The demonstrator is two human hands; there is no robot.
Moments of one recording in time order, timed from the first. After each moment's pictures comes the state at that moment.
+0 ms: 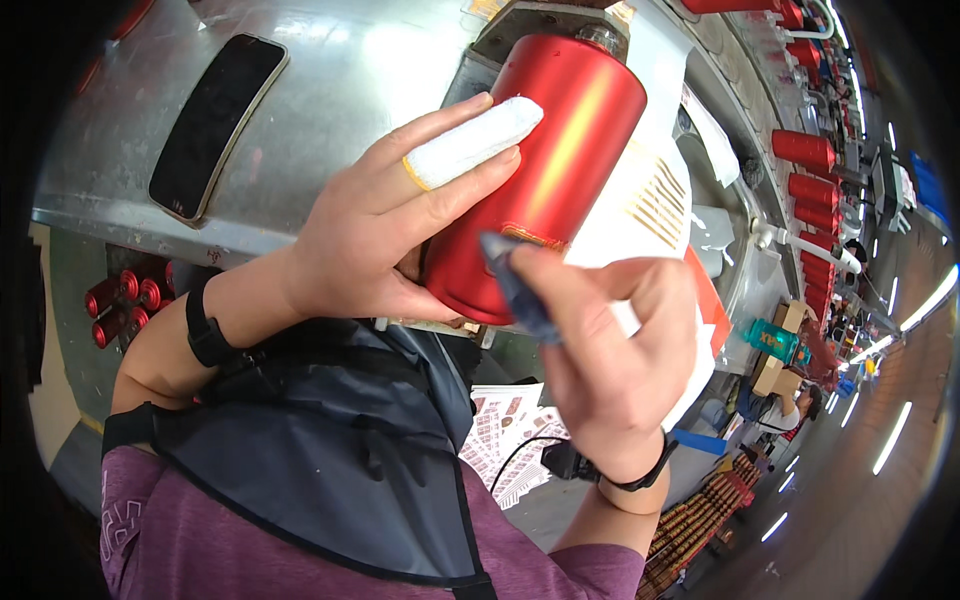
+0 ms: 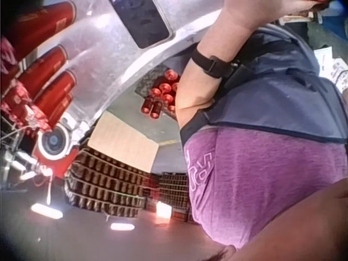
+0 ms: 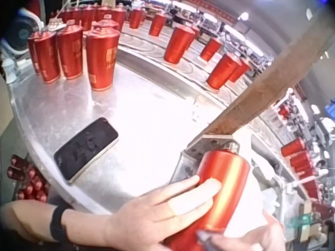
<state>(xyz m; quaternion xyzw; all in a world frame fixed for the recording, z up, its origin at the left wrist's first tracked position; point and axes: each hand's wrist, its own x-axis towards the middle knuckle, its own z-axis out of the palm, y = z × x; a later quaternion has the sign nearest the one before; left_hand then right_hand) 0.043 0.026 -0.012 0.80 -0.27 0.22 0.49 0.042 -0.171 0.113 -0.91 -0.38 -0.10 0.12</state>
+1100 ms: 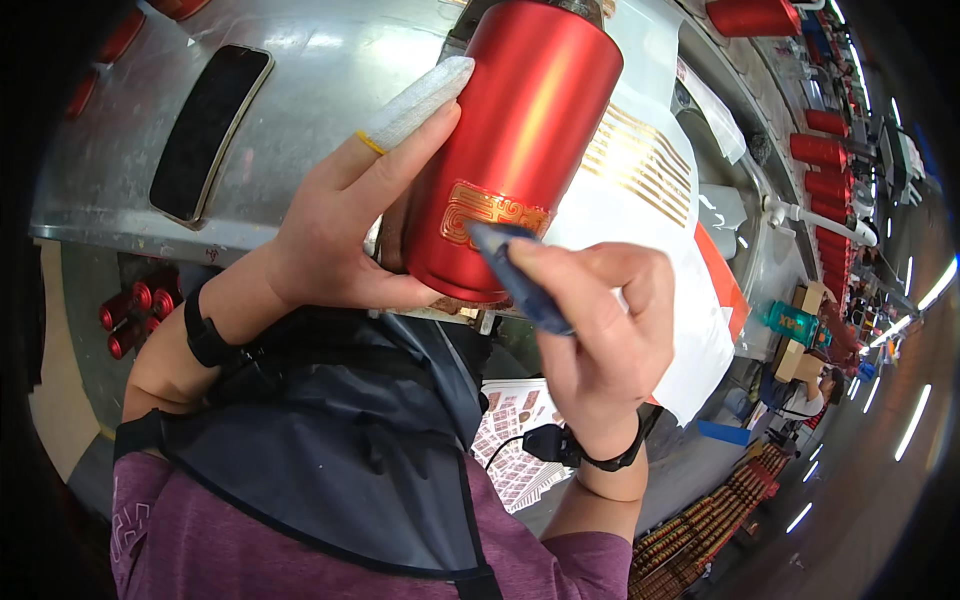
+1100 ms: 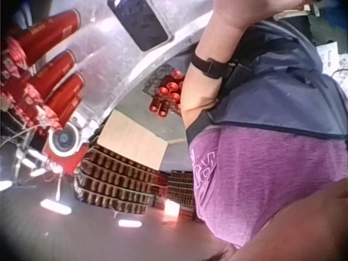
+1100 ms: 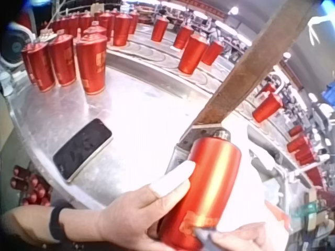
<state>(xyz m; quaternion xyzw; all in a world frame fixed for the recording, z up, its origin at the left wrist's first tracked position) 0.037 0.031 -0.013 0.80 -0.25 0.18 0.50 0.028 -0.190 0.083 -0.90 -0.30 -0.14 0.27</state>
